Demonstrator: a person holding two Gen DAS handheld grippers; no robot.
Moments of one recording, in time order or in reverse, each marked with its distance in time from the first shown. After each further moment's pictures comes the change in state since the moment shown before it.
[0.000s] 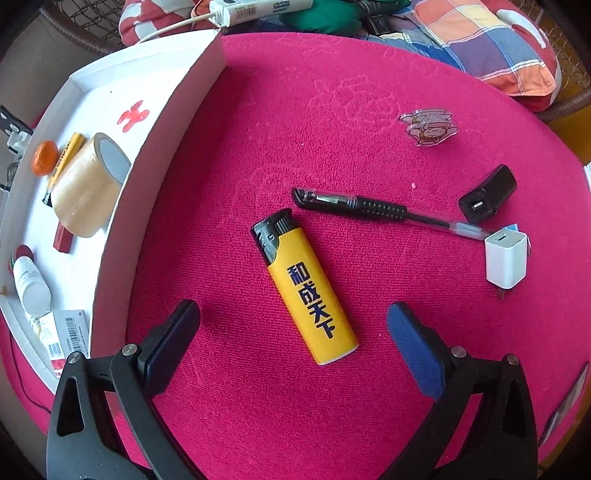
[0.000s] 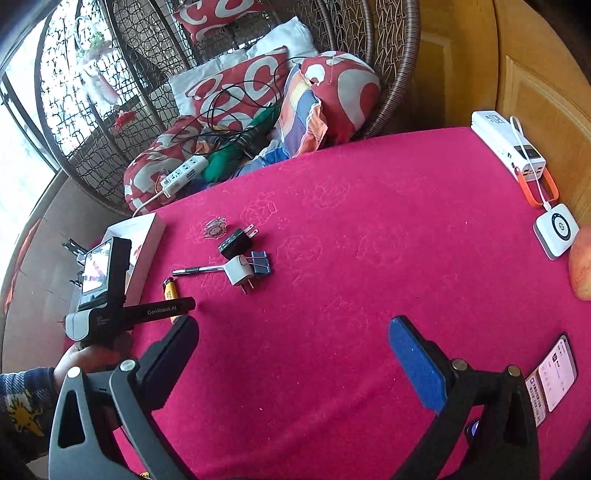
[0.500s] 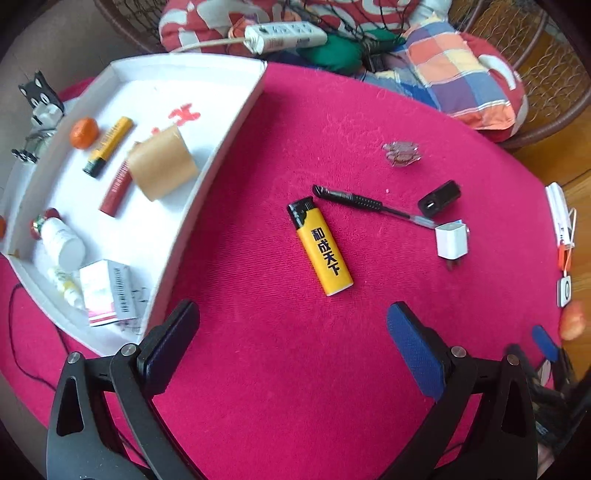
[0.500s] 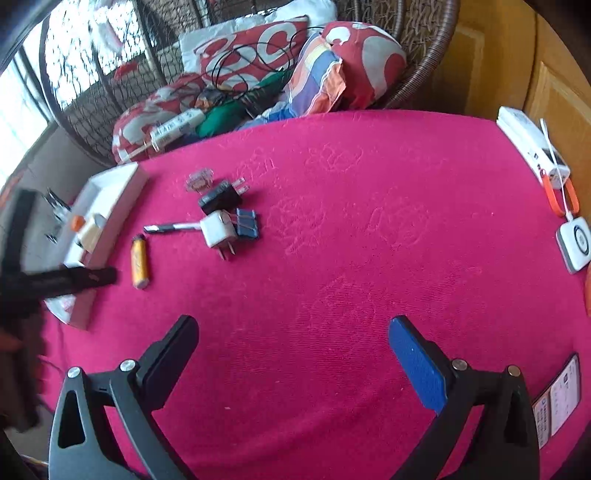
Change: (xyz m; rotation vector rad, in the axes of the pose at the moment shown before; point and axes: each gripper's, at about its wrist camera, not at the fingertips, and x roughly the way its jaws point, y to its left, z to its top) left arm -0.078 0.048 -0.041 -0.052 -0.074 -0.111; right arm 0.059 0.008 -0.021 -0.172 0.067 -0.103
